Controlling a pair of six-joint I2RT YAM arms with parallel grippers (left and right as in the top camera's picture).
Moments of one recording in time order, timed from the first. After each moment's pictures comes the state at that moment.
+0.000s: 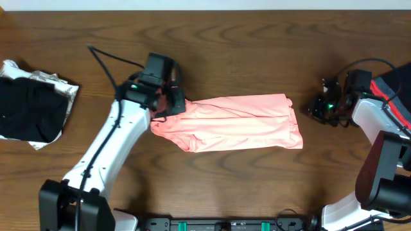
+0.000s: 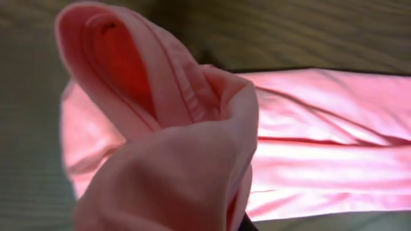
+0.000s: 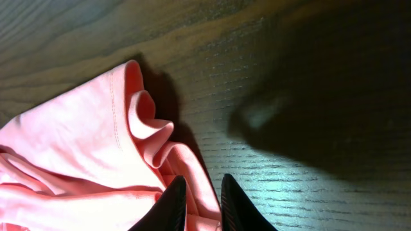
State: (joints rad) left arm -0.34 1.54 1.20 -0.83 0.09 -0.46; right arm -0.24 1.77 1.00 -0.54 -0.47 0.17
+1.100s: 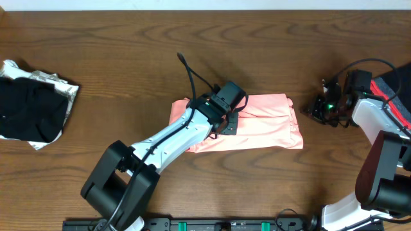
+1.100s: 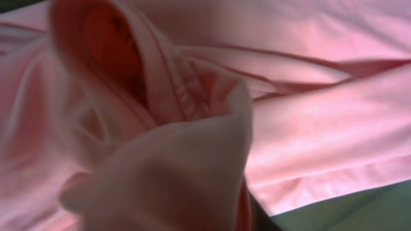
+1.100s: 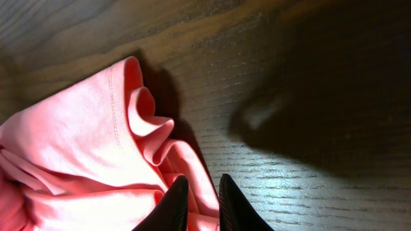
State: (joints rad) left arm -0.72 1.80 1.20 -0.63 0.02 -0.57; right arm -0.24 1.77 1.00 -0.55 -0.47 0.17
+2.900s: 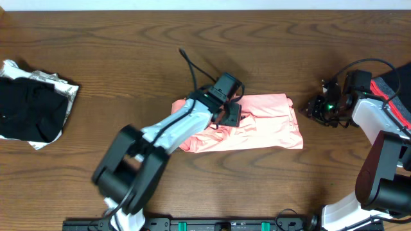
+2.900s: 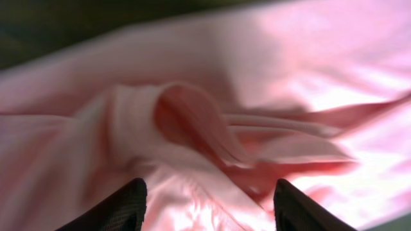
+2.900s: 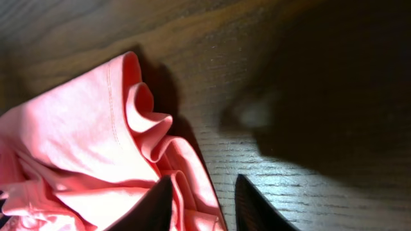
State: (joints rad) left arm -0.65 1.88 1.24 -0.51 0.12 -0.48; right arm -0.25 1.77 1.00 -0.56 -0.46 0.15
